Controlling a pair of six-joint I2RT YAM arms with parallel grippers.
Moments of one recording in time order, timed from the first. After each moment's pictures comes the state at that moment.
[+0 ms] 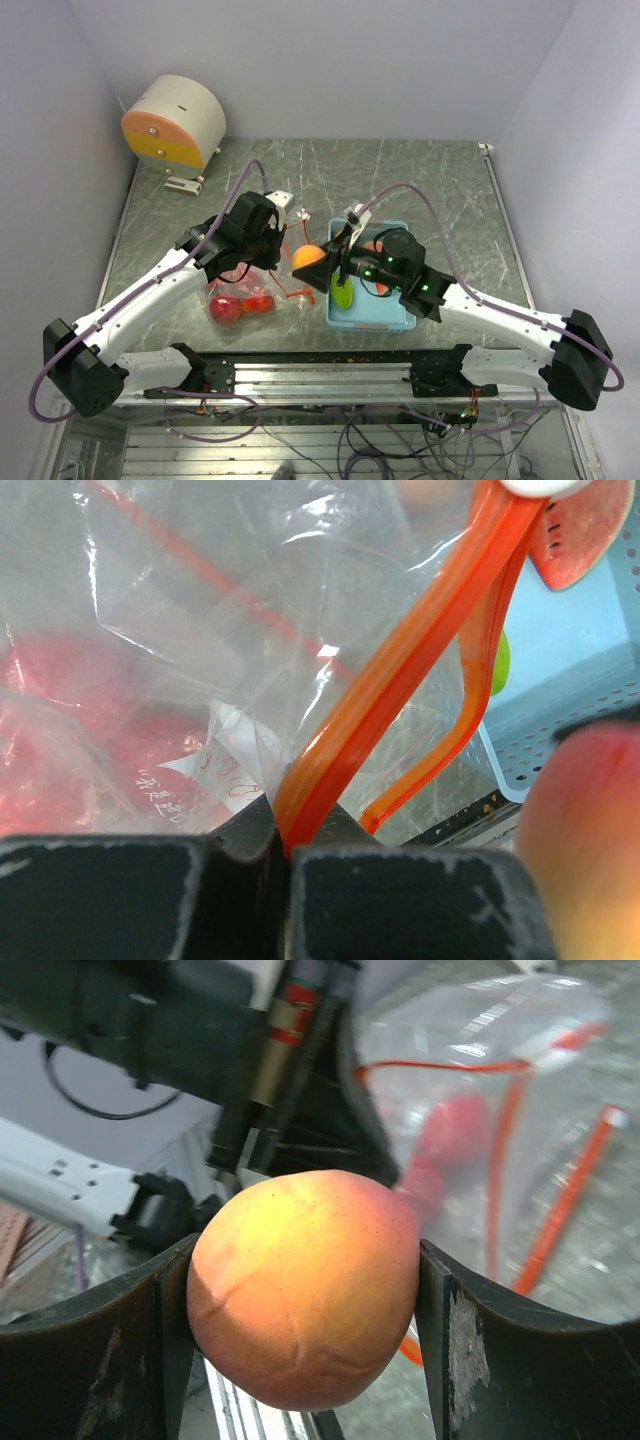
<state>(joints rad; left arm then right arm) -0.70 1.18 1.09 -0.72 -0.05 -0.26 0.90 1.12 0.72 0.28 -0.22 0.43</state>
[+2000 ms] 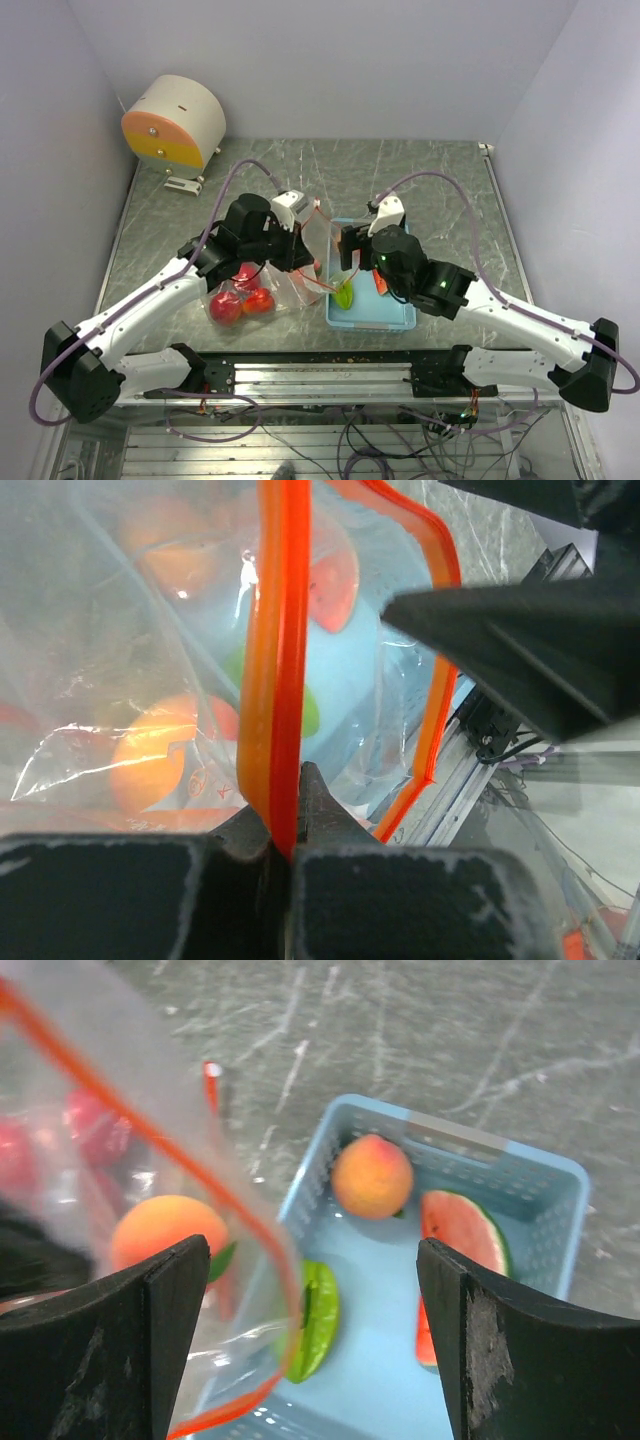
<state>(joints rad) -0.70 1.16 0.95 -0.35 0.37 -0.32 1.03 1.07 0.94 -0.28 0.58 0.34</state>
